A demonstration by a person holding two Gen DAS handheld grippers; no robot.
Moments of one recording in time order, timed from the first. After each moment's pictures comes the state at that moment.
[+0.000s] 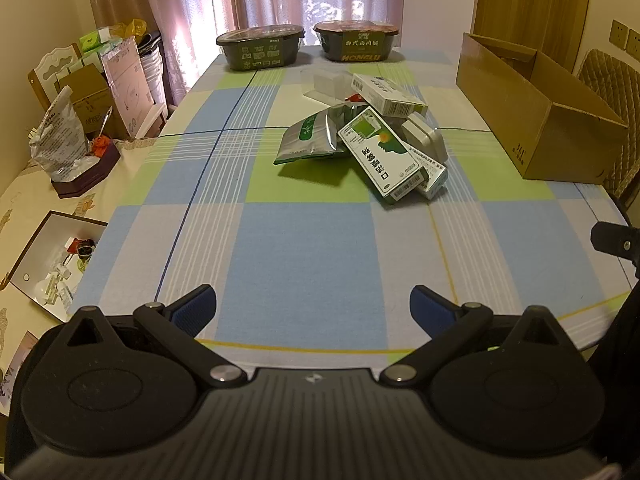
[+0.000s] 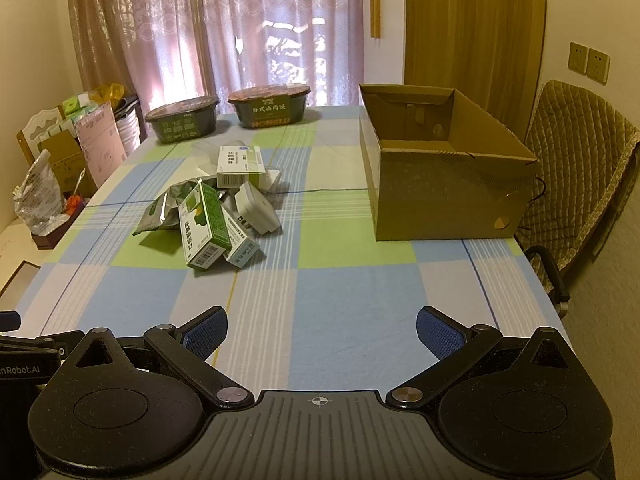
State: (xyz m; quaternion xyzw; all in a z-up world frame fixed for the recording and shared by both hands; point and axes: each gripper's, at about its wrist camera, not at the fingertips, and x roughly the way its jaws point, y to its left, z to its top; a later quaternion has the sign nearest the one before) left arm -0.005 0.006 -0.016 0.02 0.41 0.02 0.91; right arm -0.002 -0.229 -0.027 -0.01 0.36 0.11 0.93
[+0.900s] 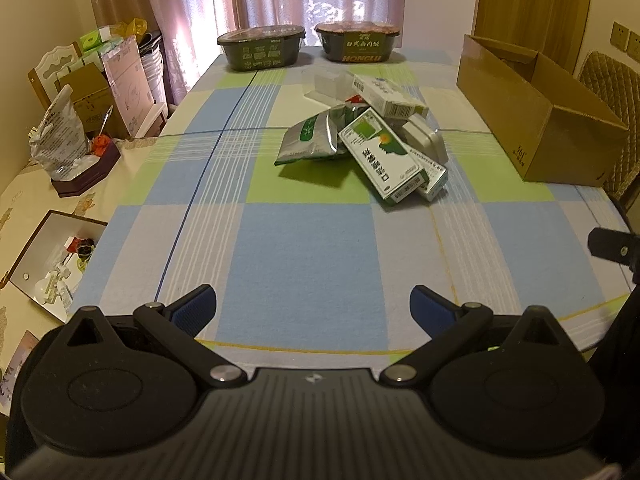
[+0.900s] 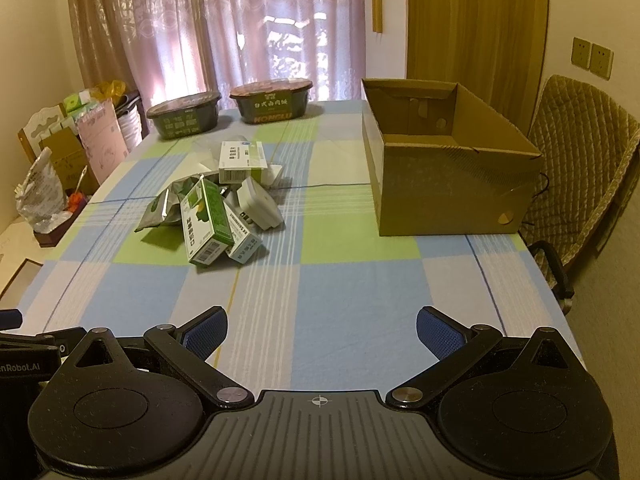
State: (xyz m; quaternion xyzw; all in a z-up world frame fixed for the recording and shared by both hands) left arm -0.005 0.008 -0.013 0.01 0.41 0.02 0.91; right arm 0.001 -0.230 -0.028 -0.01 0.37 0.12 0.92
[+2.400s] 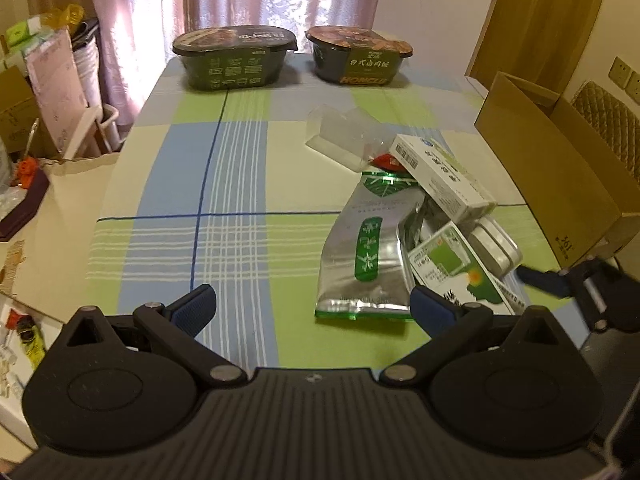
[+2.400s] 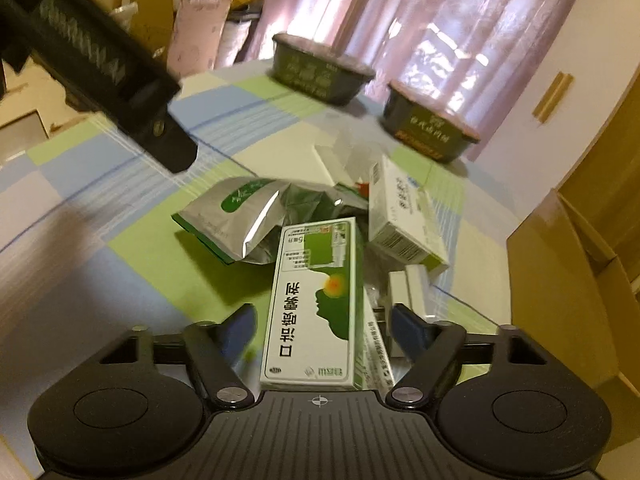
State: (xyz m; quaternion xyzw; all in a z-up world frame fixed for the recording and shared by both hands) left arm 0.213 0.121 -0.019 -0.02 0.44 -0.08 0.90; right arm 0.154 -0.016 -0.121 -0.28 0.34 0.22 0.87
